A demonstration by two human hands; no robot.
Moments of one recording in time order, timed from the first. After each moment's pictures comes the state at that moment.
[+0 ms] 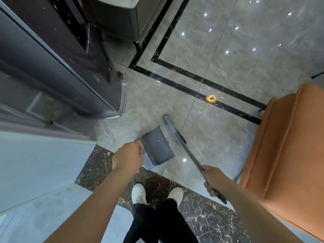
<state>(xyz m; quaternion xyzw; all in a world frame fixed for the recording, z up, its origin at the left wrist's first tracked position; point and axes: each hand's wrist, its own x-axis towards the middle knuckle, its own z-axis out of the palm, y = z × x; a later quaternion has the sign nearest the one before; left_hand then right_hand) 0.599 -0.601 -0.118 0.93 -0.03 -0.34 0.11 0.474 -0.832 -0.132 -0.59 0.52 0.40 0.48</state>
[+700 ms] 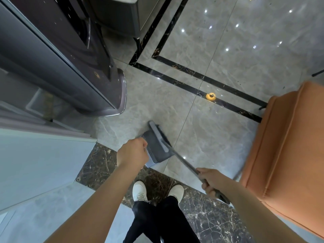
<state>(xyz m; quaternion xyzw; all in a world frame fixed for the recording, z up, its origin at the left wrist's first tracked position) 0.600 -0.602 -0.121 0.94 -0.04 -0.32 0.12 0.471 -0.820 -0.129 -0.53 0.50 0.45 0.52</state>
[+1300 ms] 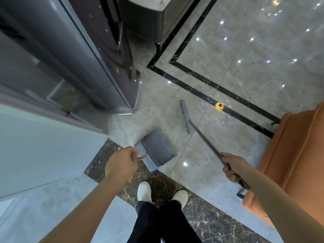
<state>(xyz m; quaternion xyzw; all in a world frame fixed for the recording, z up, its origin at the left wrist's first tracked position) 0.591 -0.516 -0.101 0.92 0.08 -0.31 0.21 0.524 -0.835 -0.122 -0.53 0.59 0.30 0.53</state>
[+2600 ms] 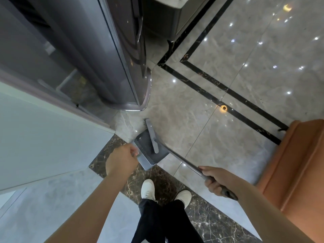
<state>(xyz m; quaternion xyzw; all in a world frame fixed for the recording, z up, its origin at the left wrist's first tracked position) 0.598 -0.465 -0.117 0.93 0.13 -0.29 0.20 0.527 -0.748 -0.121 -0.48 0.50 0.49 0.54</state>
